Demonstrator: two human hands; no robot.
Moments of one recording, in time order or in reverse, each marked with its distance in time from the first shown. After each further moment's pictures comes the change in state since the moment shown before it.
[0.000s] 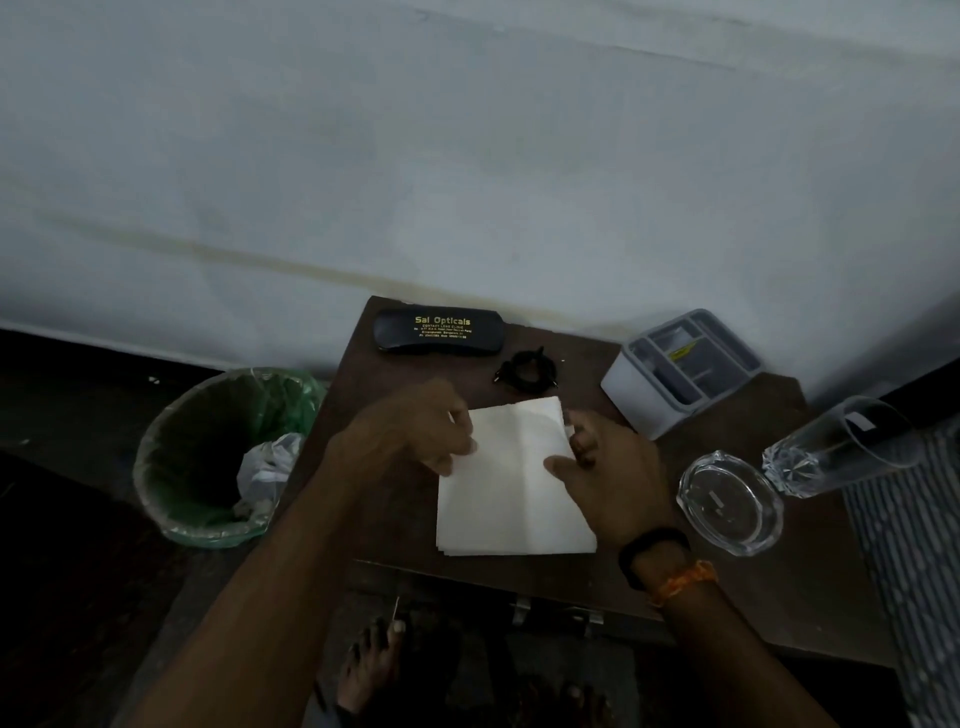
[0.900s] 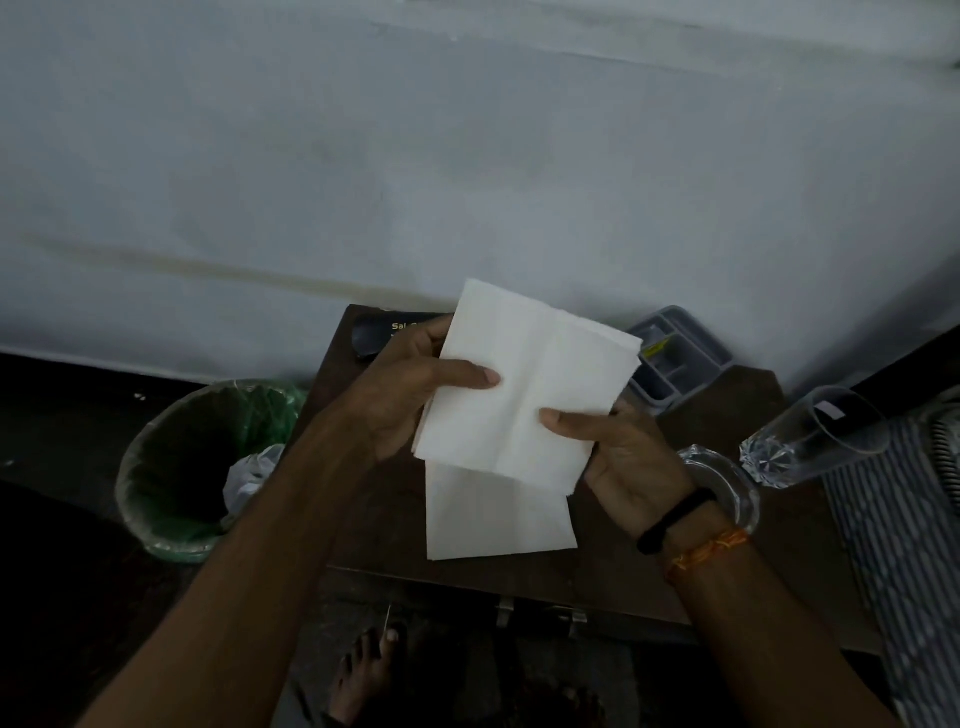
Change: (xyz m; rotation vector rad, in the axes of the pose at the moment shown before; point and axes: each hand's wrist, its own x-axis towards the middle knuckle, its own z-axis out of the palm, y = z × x) left_hand -0.022 0.030 0.002 -0.864 0.159 0.467; right_hand 0.013 -0.001 -0.033 1.392 -0.280 0.261
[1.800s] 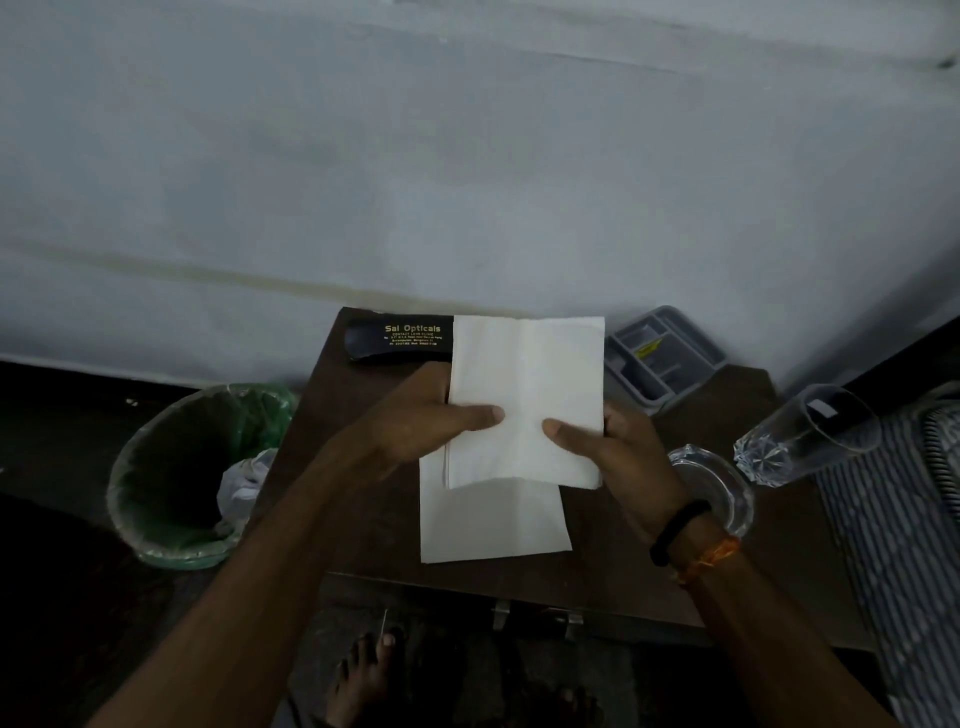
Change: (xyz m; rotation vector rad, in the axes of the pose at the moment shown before) left_hand -0.002 -0.017 0.008 0.380 -0.061 -0.077; right_hand -0.002 0.009 -0.022 -0.461 0.064 -0.179
